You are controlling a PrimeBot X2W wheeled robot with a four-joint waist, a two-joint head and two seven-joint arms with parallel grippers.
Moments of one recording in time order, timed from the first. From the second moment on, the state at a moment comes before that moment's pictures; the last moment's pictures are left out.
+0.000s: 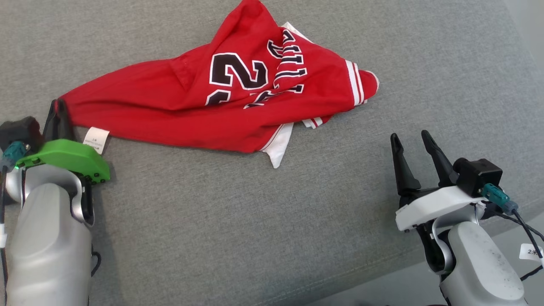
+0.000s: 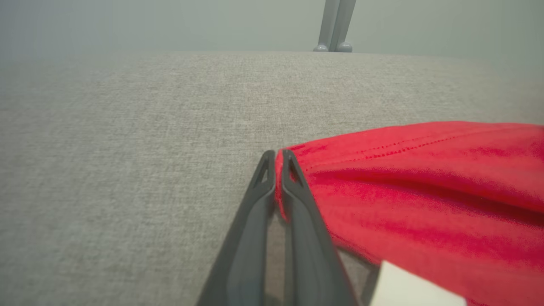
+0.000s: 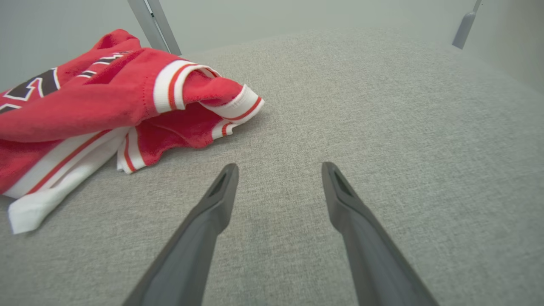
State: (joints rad) left arm -0.71 0.20 0.06 0.88 -0.20 -0.02 -0.27; right arm -0.32 -0.12 0.14 0.35 0.33 0.13 -0.26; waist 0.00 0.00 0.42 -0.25
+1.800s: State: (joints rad) left arm -0.25 0.05 -0.05 0.52 -0.27 0.01 -0.26; right arm -0.53 -0.17 0.37 0.83 0.45 0.13 -0.26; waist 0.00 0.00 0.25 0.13
